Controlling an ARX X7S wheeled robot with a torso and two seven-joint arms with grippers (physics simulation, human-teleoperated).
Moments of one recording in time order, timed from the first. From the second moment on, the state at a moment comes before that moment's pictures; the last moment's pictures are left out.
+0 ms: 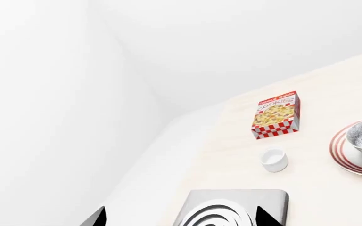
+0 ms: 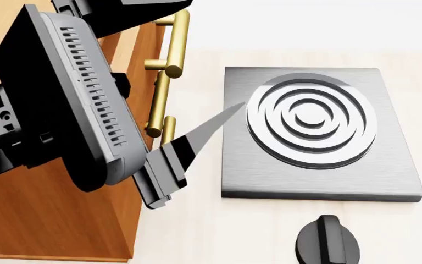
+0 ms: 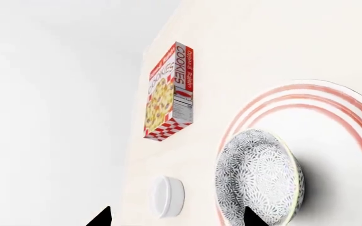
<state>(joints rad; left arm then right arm) -1.73 -0.65 1.43 0.30 -1.06 -0.24 -0.11 -0.20 0.74 0.30 -0.30 1.82 -0.55 0.77</state>
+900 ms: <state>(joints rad) -1.73 -0.68 1.41 0.33 -1.07 -0.24 -0.13 -0.19 1.02 0.62 -0.96 1.72 -0.50 1.08</state>
